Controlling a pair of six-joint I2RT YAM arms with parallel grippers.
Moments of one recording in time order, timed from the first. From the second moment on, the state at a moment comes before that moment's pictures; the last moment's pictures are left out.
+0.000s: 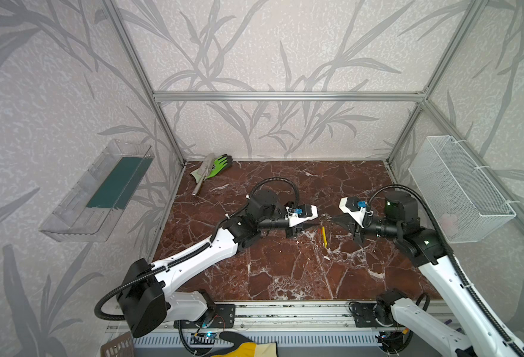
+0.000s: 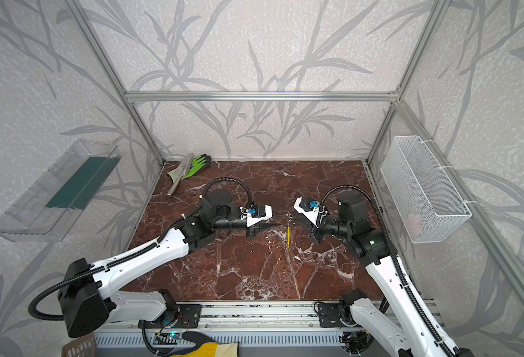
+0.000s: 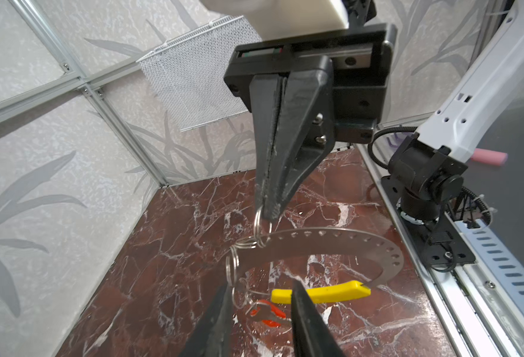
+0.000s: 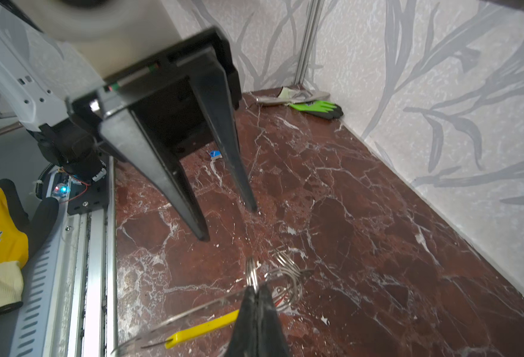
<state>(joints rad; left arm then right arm) -0.80 1.31 1.00 0.06 0.58 0.47 0.35 0.89 1.00 -0.68 -0.67 -0.49</state>
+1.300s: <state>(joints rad) -0.83 1.45 1.03 0.16 0.64 0.37 0.46 1.00 1.11 -0.86 -0.50 -0.54</state>
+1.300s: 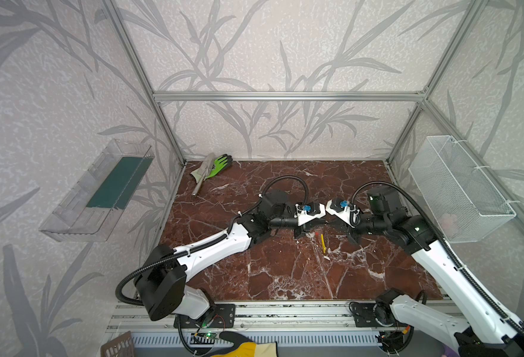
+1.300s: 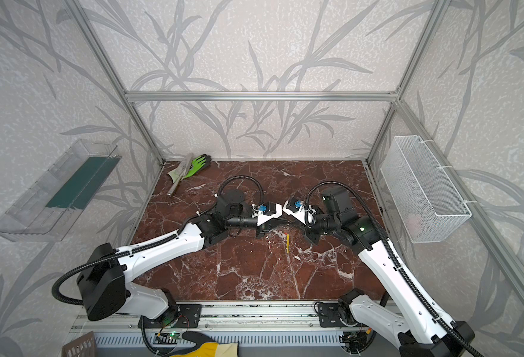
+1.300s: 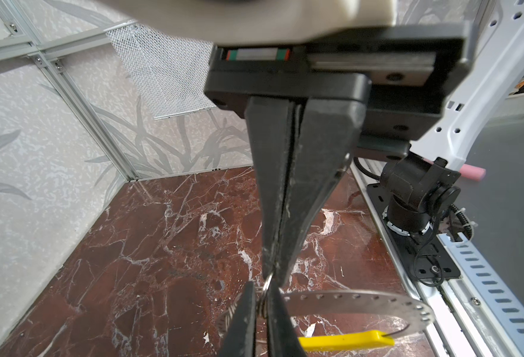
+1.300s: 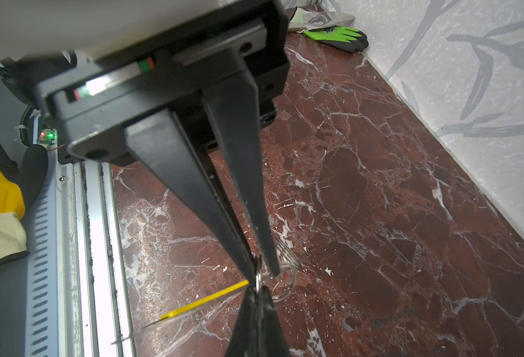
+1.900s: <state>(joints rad) -0.80 1.46 0.98 0.45 0.70 0.15 0.34 0.73 0.86 -0.55 -0.49 -0.45</state>
